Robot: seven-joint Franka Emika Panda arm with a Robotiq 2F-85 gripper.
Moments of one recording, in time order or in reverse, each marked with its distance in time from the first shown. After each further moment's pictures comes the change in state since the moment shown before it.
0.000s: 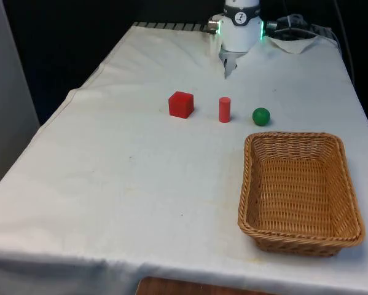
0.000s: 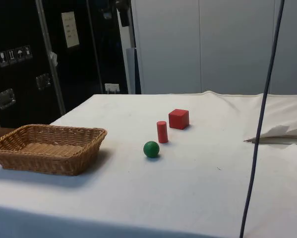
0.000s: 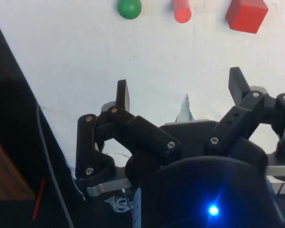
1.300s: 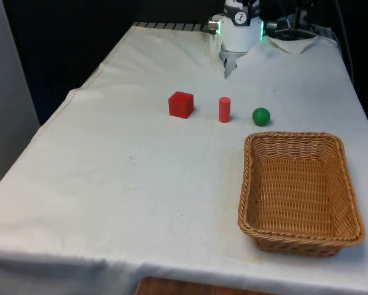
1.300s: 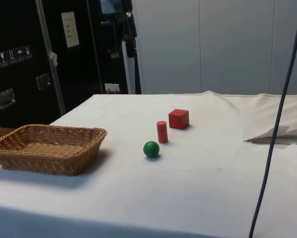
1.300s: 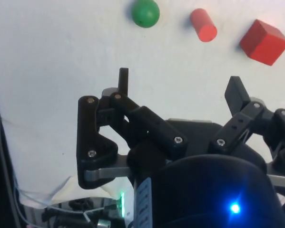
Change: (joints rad) arm 0.001 -0.079 0.179 -0.293 -0.150 0.285 0.227
